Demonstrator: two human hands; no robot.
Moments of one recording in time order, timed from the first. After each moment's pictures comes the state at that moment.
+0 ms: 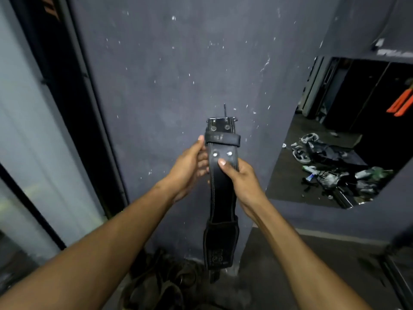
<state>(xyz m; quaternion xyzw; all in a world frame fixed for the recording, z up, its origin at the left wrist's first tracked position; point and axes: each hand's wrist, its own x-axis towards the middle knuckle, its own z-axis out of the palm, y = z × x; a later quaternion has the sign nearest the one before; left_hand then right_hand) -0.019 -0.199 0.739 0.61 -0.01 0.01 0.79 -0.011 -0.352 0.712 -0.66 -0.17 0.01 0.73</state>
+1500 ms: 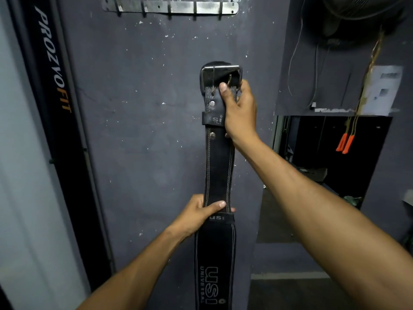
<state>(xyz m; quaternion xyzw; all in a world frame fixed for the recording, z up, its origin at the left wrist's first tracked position) -0.017 -0.194 0.761 0.67 -0.22 -0.04 0.71 0.019 -0.316 0.977 -0.63 -0.22 -0.40 0.63</state>
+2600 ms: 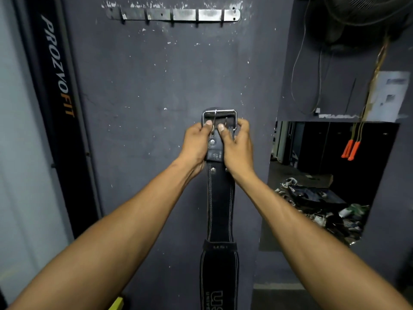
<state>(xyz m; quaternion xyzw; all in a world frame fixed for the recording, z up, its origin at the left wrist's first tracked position) 0.013 -0.224 0.936 0.56 -0.15 0.16 0.80 0.033 -0.324 0.908 -0.67 -0.16 -0.36 0.62</state>
